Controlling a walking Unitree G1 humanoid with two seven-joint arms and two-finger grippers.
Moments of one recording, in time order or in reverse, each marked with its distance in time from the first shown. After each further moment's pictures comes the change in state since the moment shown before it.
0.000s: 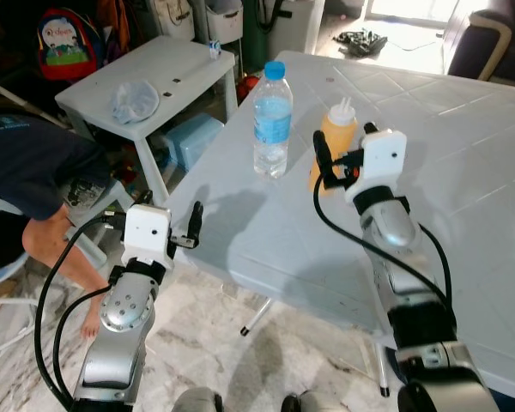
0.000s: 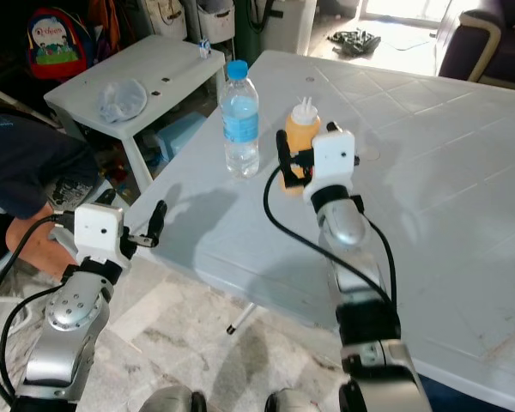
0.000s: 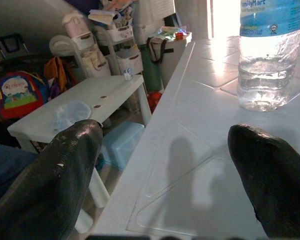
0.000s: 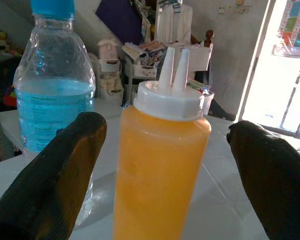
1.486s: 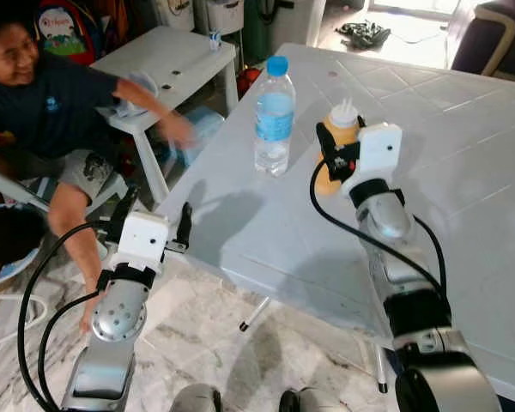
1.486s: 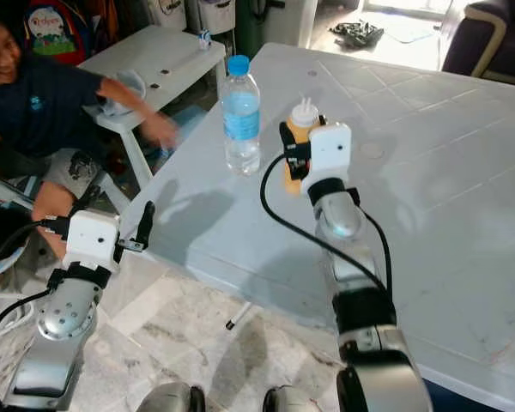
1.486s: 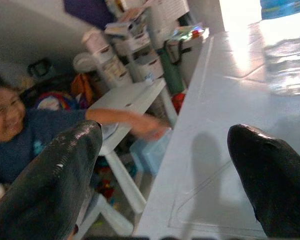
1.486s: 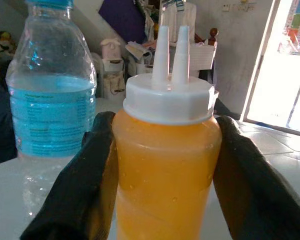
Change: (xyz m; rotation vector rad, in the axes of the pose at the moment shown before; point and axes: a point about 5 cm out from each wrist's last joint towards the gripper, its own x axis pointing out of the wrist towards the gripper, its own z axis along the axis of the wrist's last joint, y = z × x) left arm -0.009 0.011 0.002 0.171 -0.031 0.069; right arm 0.004 0.002 -0.002 0.017 -0.020 0.004
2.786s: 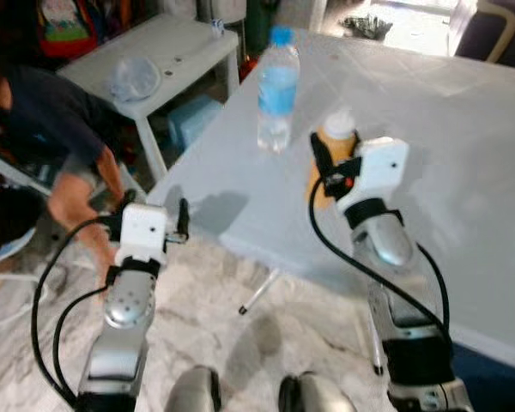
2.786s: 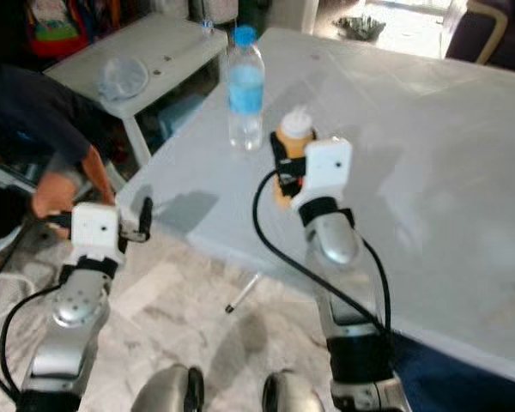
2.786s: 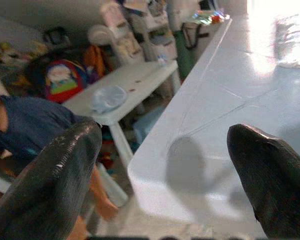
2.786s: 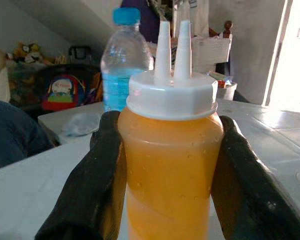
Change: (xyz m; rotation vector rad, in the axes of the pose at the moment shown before) left arm 0.014 -0.006 -0.007 -0.091 0.053 0.066; right arm -0.033 0.024 0.022 0.094 0.009 0.024
